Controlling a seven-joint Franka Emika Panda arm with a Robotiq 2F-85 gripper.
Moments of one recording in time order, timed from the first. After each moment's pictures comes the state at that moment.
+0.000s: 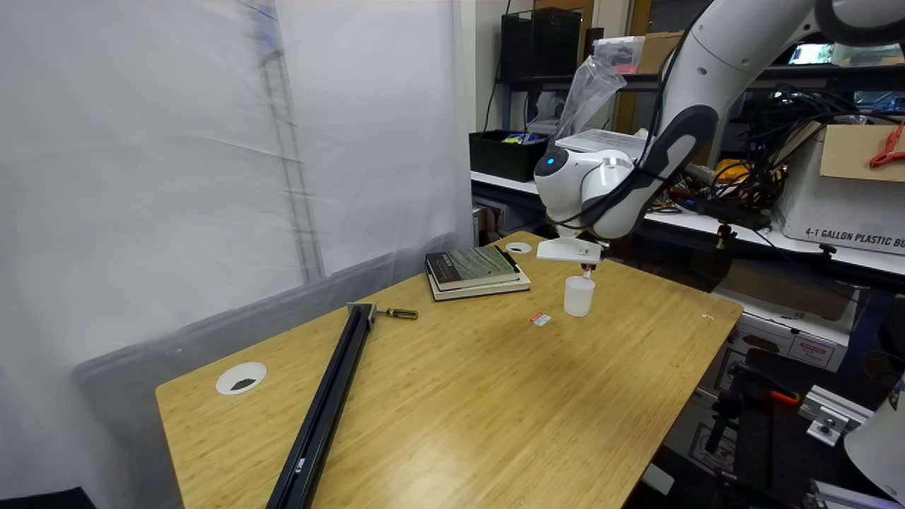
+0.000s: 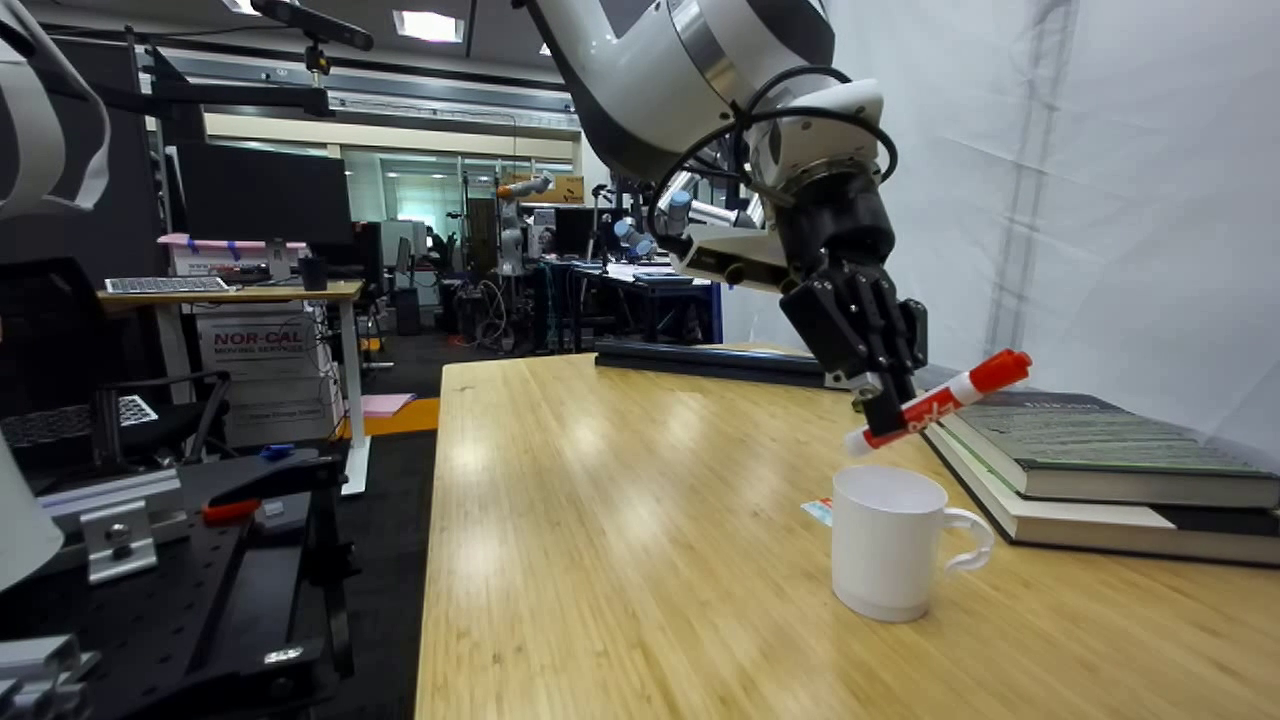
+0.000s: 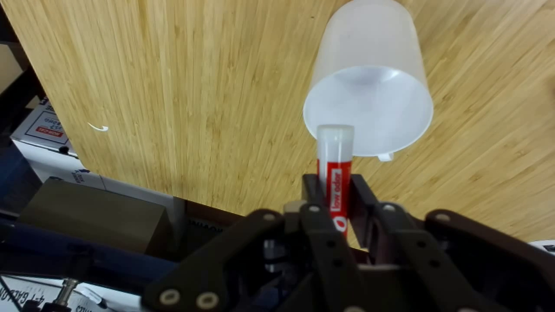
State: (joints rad) arm 0.13 0.43 -0.33 -2.10 -0.71 2.38 1.80
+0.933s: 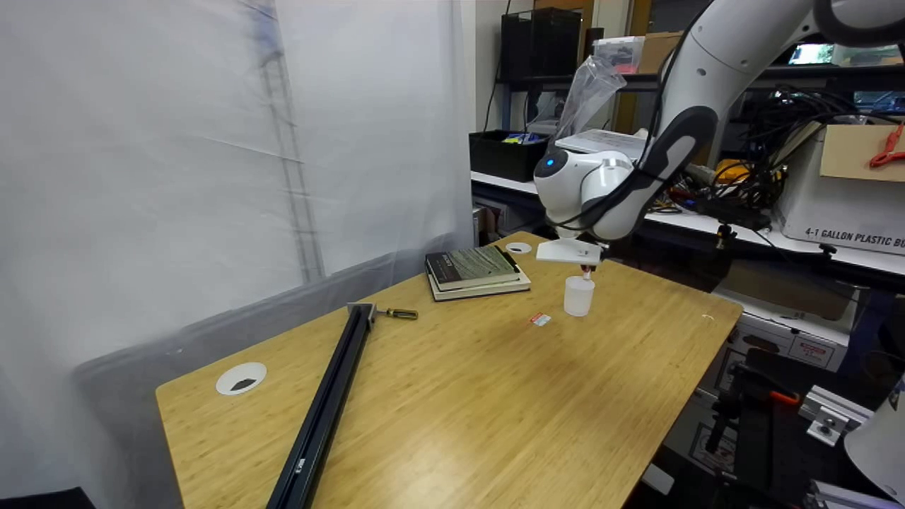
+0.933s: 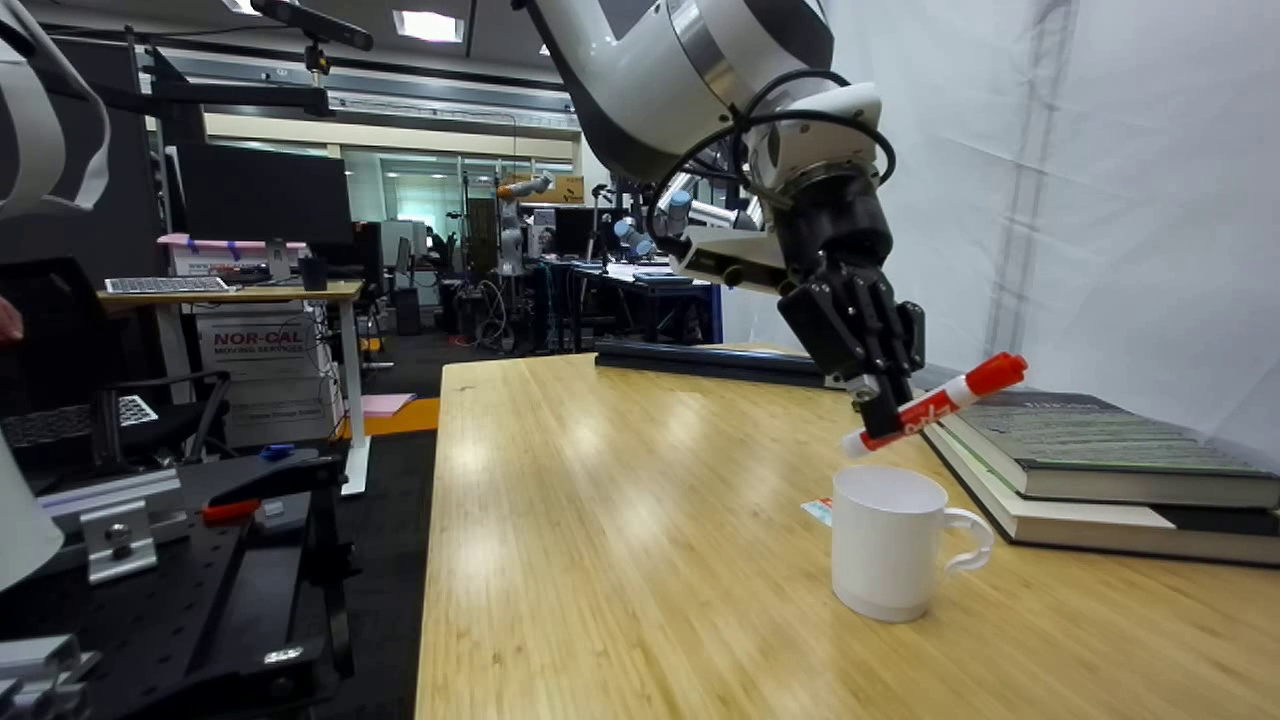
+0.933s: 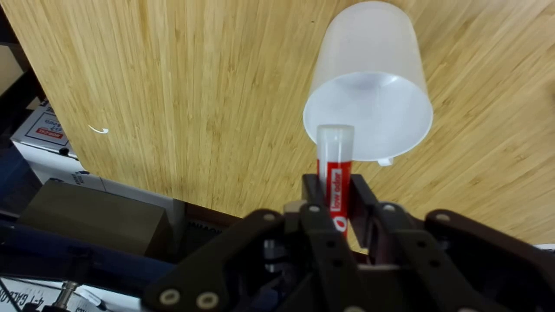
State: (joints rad) arm 0.12 0.43 -0.32 -2.10 -0.71 2.38 1.81
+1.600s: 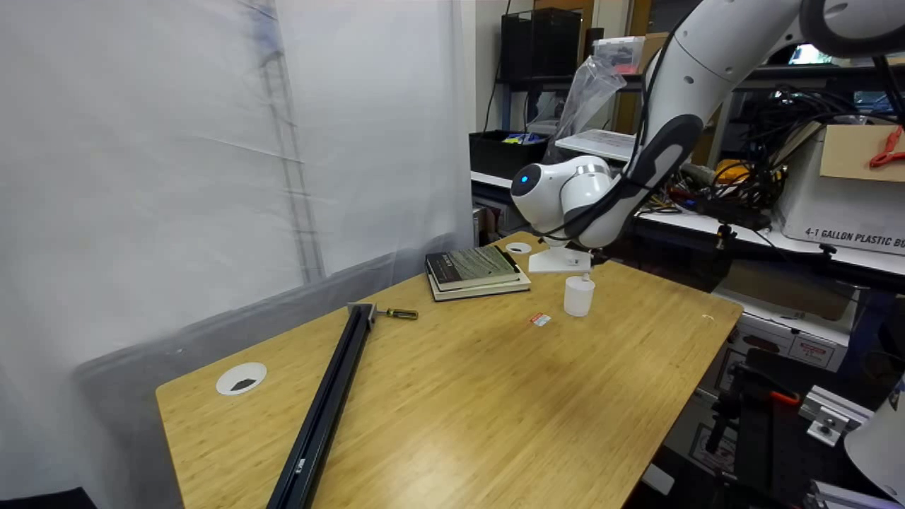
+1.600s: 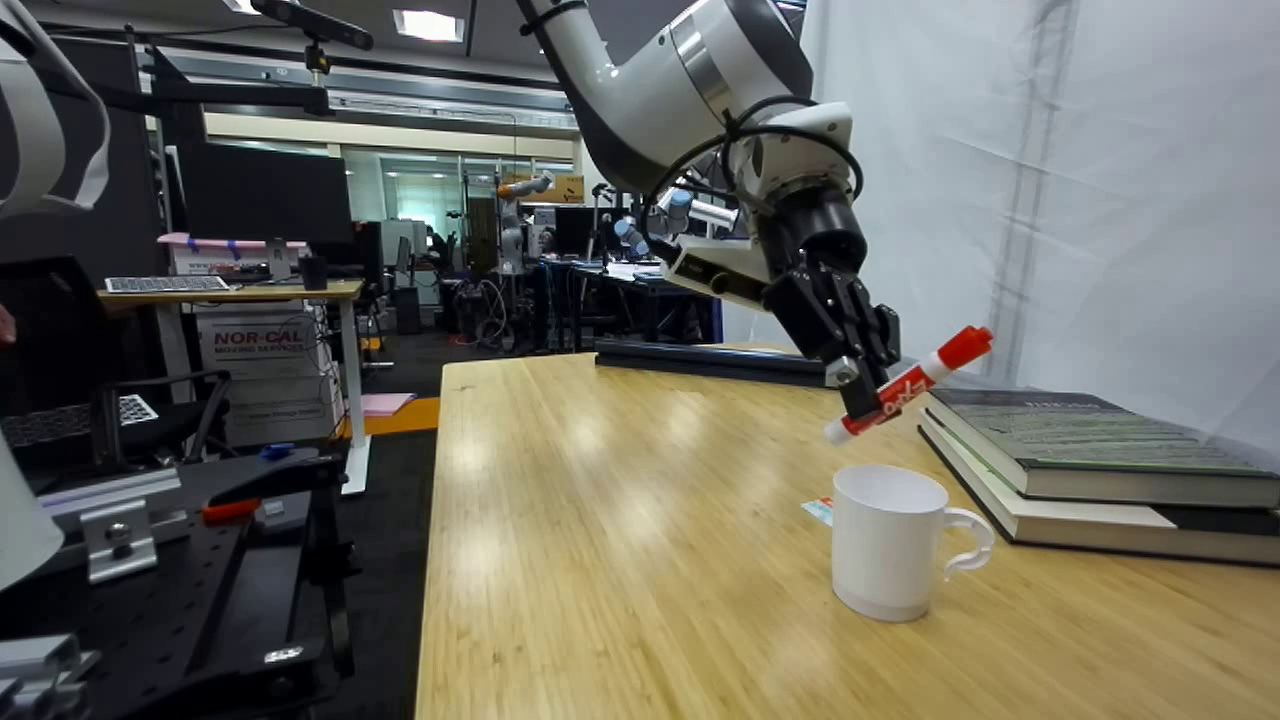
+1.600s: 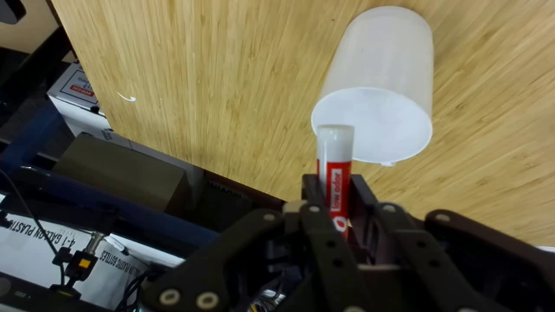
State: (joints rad) arm 0.15 0.48 -0.25 -2.02 -0.79 2.18 1.85
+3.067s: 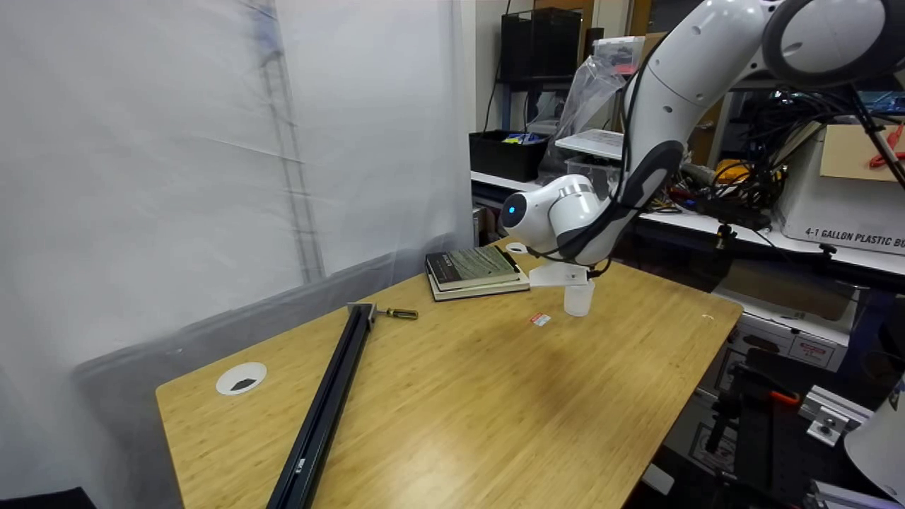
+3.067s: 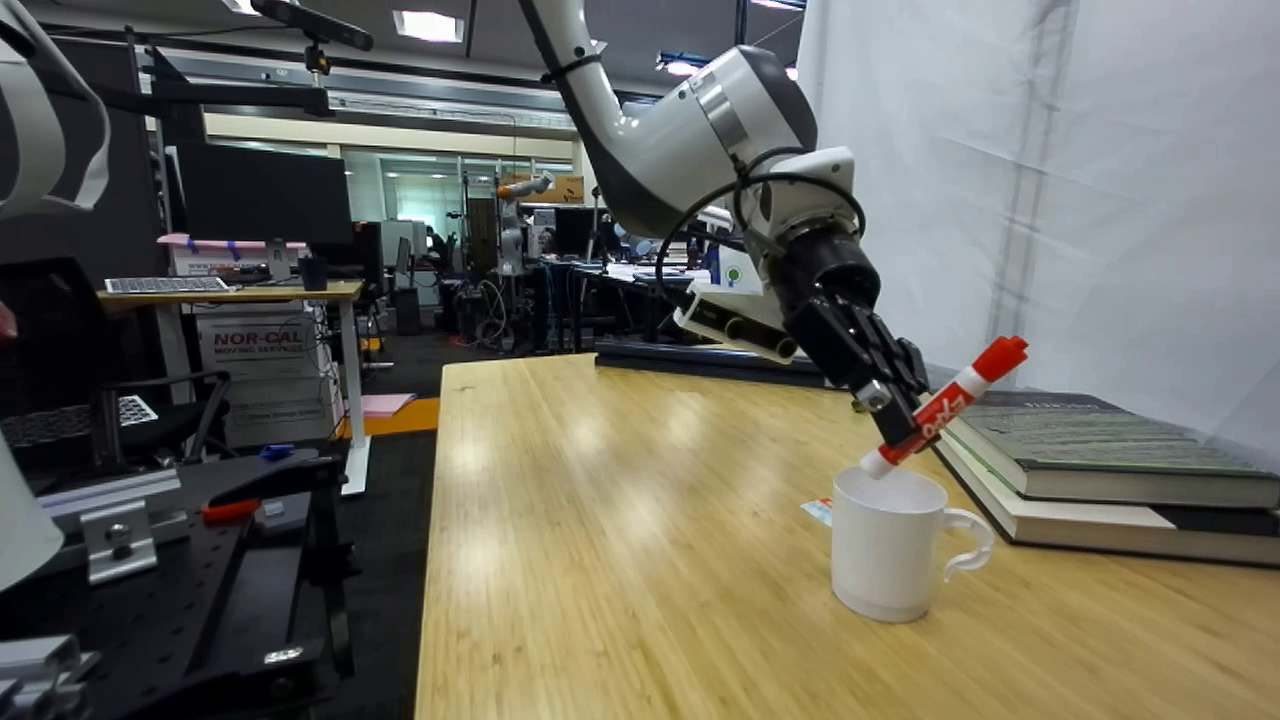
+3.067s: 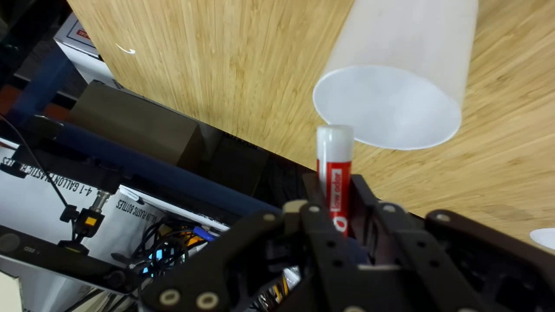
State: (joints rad) arm 0.13 0.59 -0.21 -1.93 -0.93 2.06 1.95
